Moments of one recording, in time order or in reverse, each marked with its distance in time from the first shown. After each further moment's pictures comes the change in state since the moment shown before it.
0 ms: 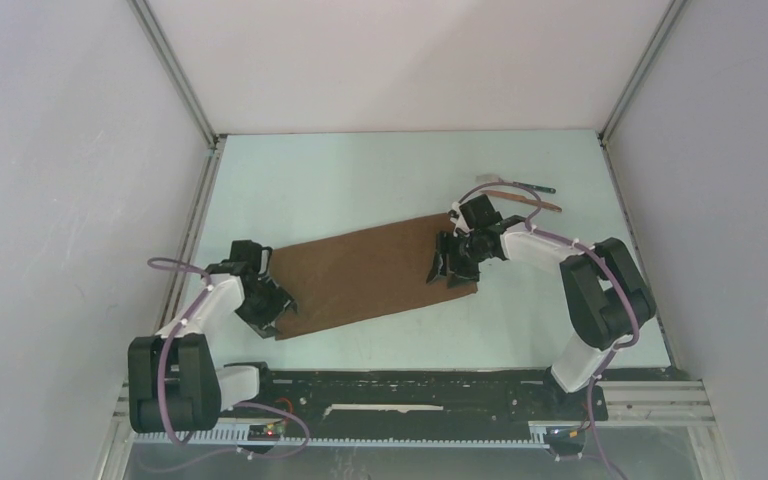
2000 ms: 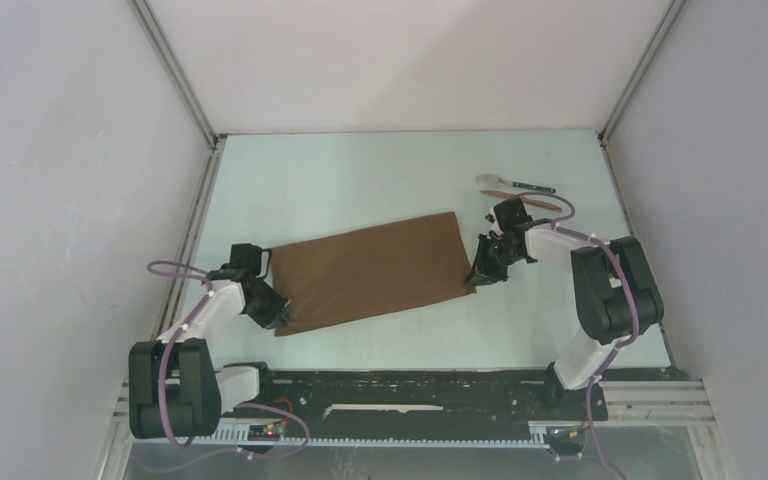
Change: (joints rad) left arm 0.003 -0.026 -0.066 0.103 -0.019 -0.017; right arm -0.202 0.006 -0.085 -0.016 0.025 -0.013
